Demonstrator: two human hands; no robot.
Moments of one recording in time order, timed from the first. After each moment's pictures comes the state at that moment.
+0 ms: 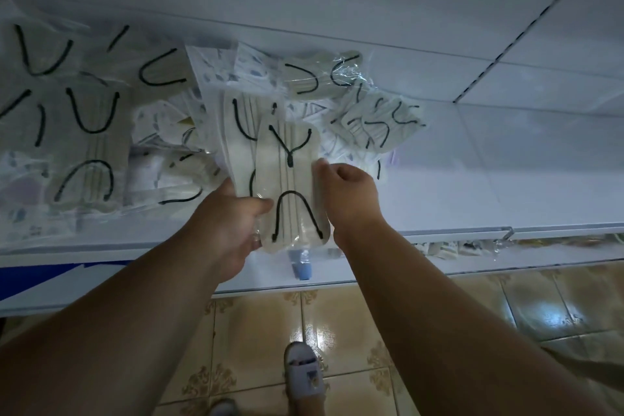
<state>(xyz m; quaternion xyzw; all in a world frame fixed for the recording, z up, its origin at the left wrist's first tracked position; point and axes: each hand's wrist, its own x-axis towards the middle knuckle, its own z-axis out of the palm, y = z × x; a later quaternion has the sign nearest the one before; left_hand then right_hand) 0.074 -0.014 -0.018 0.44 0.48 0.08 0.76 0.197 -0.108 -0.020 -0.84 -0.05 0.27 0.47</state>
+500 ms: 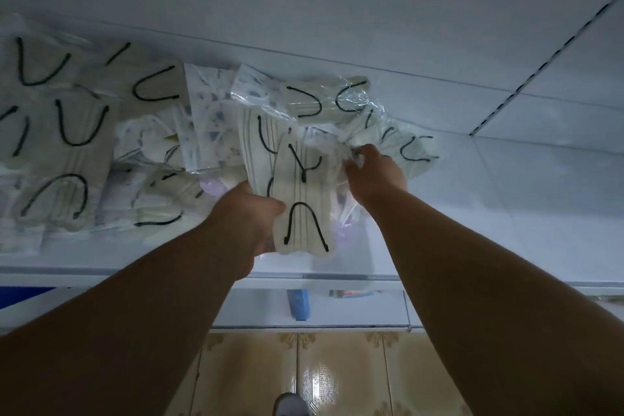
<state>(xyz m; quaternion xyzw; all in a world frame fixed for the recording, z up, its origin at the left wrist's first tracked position) 0.138 -0.013 -0.041 0.50 0.49 0.10 0.71 0.338 -0.085 -0.075 -0.95 -0.25 0.14 0.13</state>
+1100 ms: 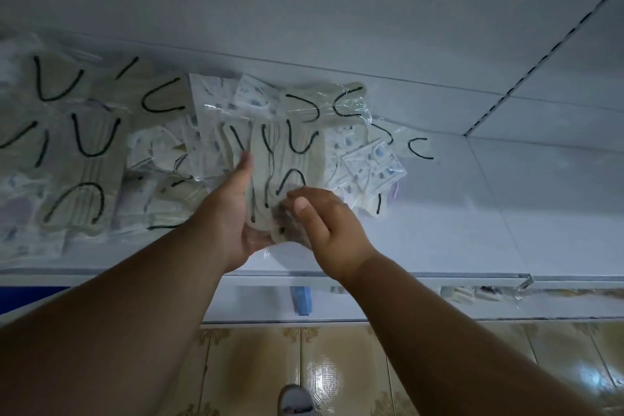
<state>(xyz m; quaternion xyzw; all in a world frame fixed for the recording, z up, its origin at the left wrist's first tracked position) 0.125 0.001 -0.019 0.32 0.46 0.08 0.82 0.225 -0.122 -0.044 -0.75 -0.48 0.19 0.41</state>
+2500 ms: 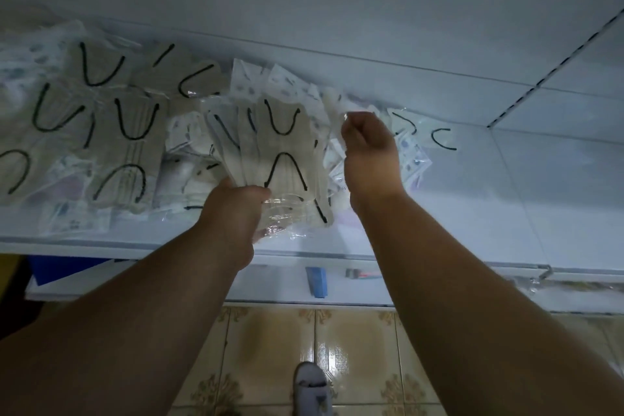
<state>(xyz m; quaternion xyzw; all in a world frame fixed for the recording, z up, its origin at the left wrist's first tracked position) 0.086 0.002 -0.017 0.44 0.56 0.17 0.68 0.237 -0.063 -0.003 -0.77 -0.20 0.16 0.58</state>
